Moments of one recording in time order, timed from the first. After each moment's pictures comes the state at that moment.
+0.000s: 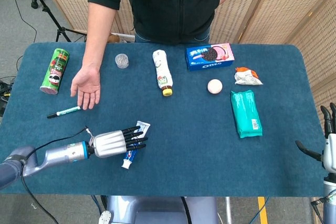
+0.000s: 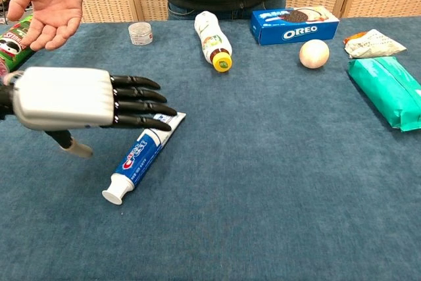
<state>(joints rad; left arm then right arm) -0.83 -1.50 0.11 -0.94 2.27 1.19 -0.12 0.13 -1.21 0.14 -1.48 -1.33 1.64 0.10</state>
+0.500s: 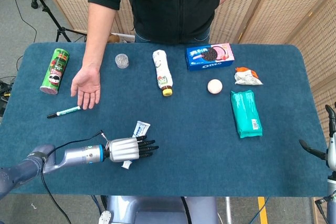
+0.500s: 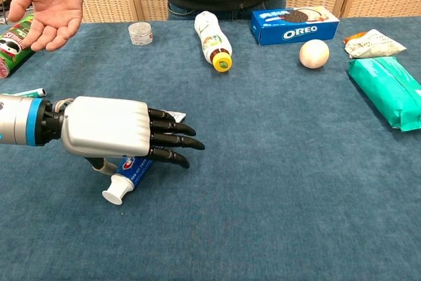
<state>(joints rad) -0.93 -1.62 0.20 -0.89 2.22 1.12 -0.13 0.12 -1.20 0.17 -1.45 -1.33 1.60 0.14</state>
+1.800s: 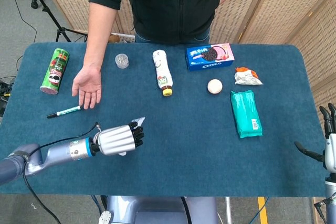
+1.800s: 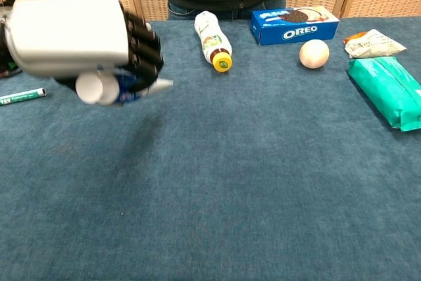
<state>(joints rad) -0.94 -1.34 0.14 -1.25 2.05 1.32 0.14 0.09 -1.19 0.19 -1.49 -1.39 1.57 0.18</state>
